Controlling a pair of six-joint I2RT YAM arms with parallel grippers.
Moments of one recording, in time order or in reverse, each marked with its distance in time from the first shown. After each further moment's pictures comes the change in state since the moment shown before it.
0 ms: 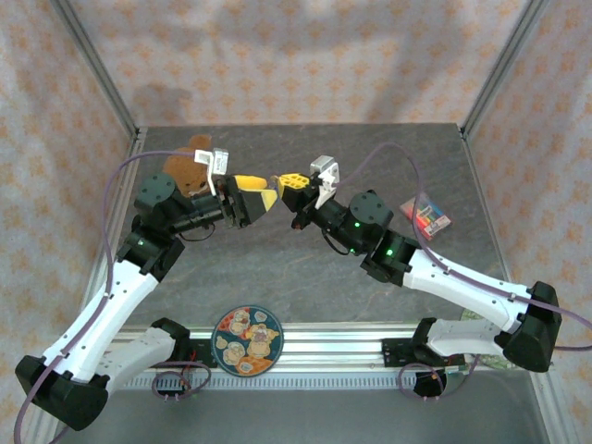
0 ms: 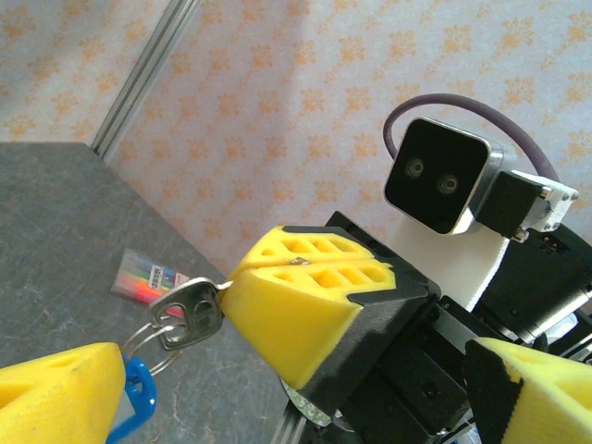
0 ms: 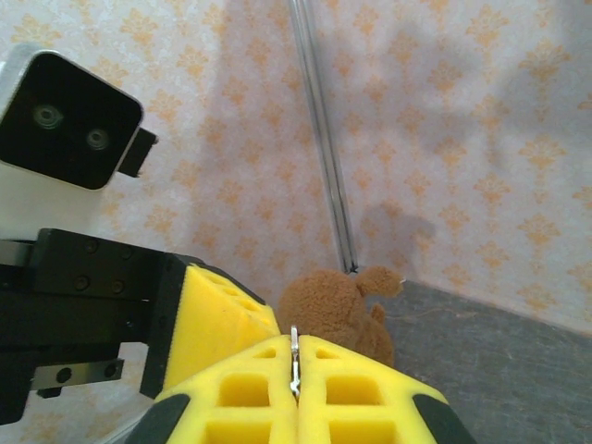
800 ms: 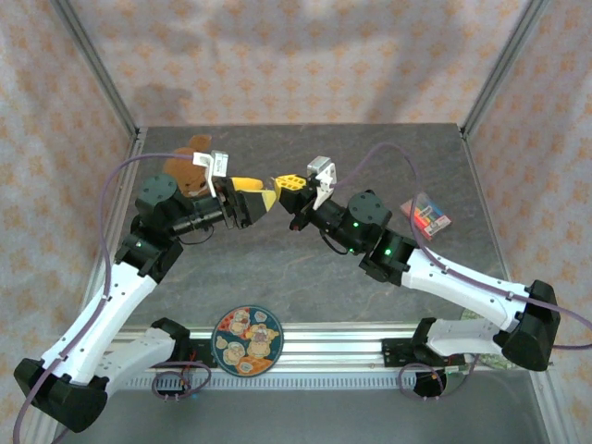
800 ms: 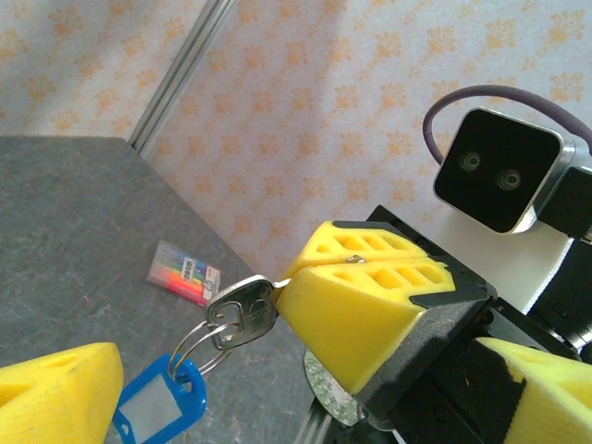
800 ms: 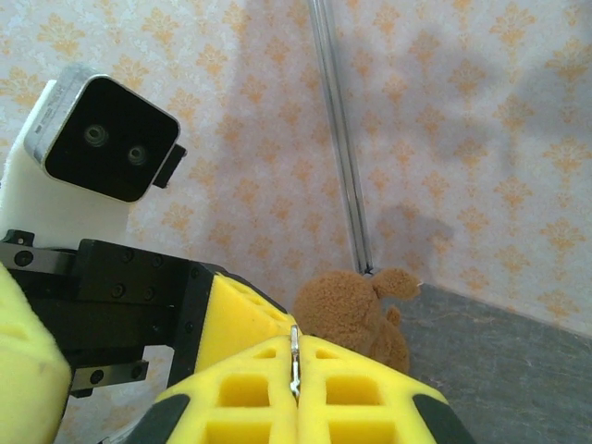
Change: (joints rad) left arm 0.000 -0.011 0.001 -0.080 -0.053 0.049; right arm 0.002 0.015 0.005 0.017 -0.047 0.000
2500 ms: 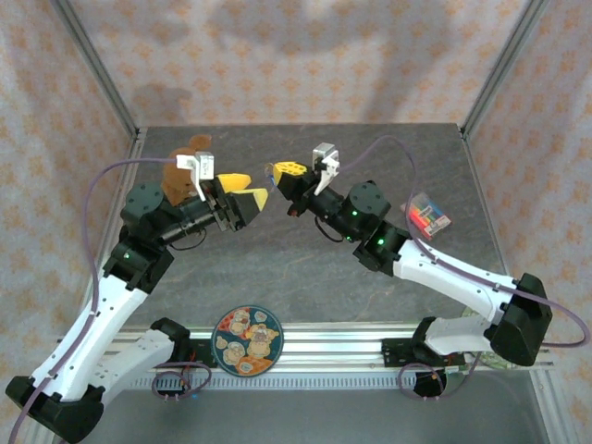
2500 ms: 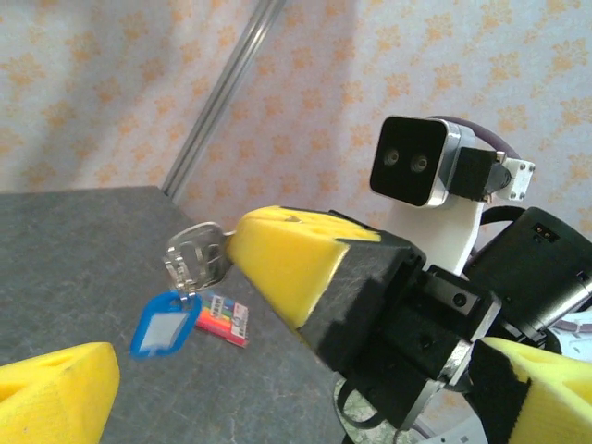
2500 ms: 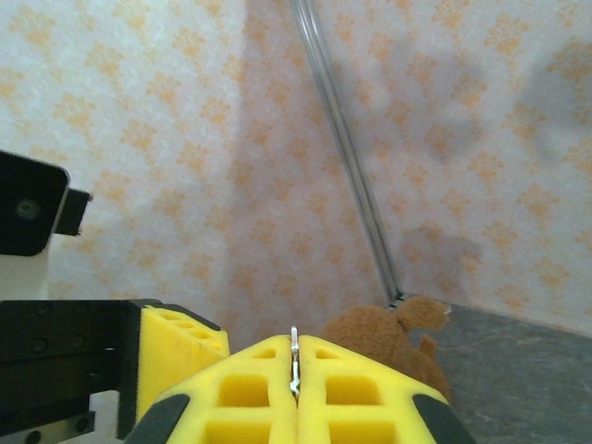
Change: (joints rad) left arm -0.003 -0.090 0.010 -0.040 -0.130 0.058; right arm -0.080 0.063 0.015 0.135 -0.096 0.171
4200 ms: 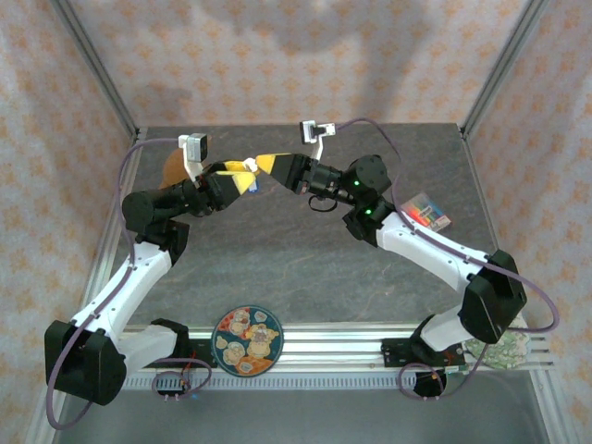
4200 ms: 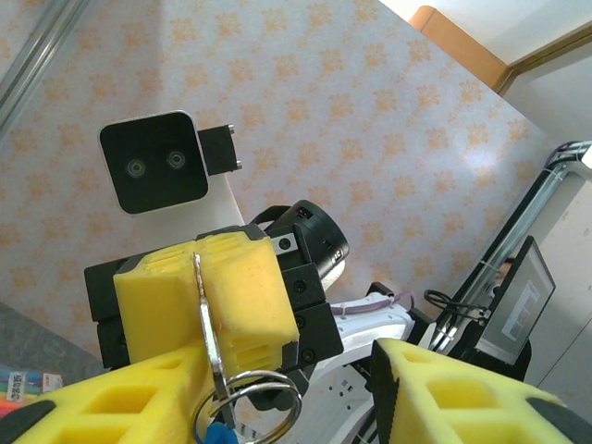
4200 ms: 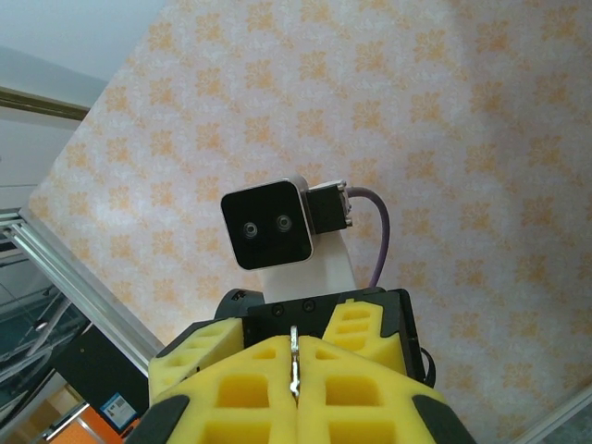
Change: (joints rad) left arm 0.173 0.267 -0.148 1.099 0.447 -0.682; right arm -0.156 0.204 0.147 0.299 -0.634 0.767
